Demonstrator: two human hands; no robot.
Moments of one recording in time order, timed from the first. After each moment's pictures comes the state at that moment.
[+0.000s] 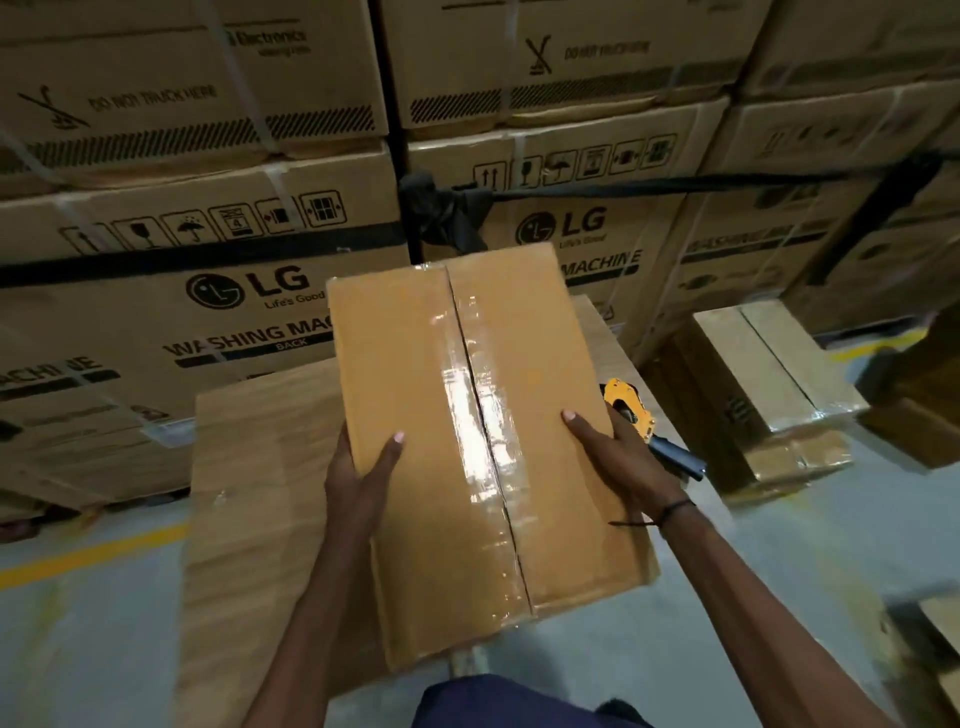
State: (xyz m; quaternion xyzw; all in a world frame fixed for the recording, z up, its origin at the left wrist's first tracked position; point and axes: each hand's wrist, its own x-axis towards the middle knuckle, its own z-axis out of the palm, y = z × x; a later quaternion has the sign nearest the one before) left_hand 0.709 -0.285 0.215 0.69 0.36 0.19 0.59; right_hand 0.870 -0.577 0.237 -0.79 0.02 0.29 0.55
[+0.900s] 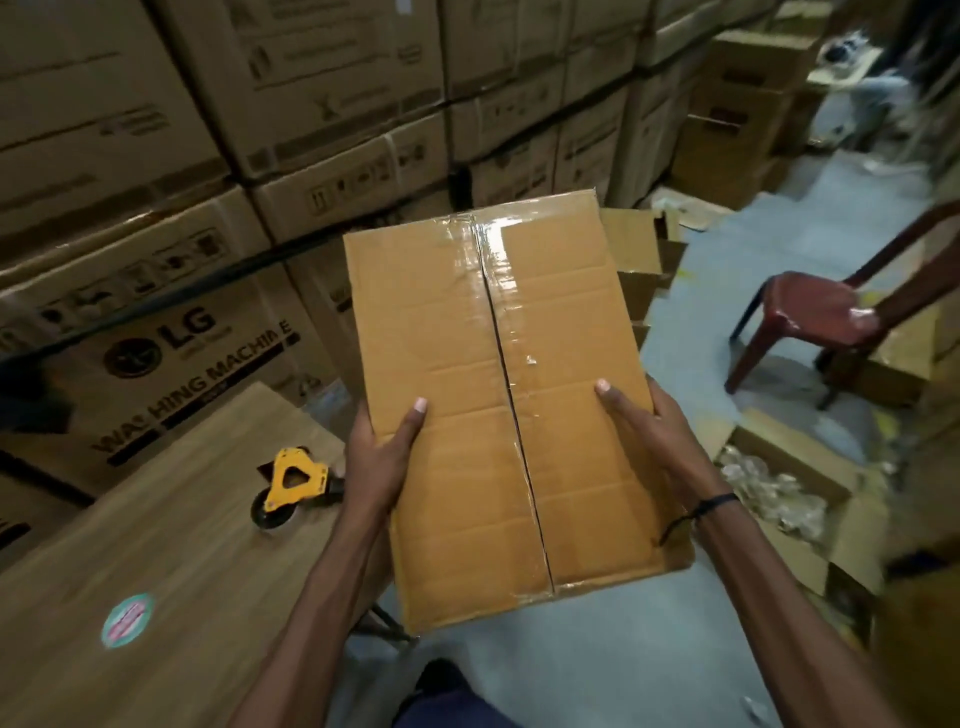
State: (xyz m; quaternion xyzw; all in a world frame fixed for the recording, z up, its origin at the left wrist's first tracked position) left_hand 0.857 -0.771 0.310 0.76 0.04 0.02 0.64; right_hand 0.802 -1.099 0.313 -0.76 0.19 -0.05 0.62
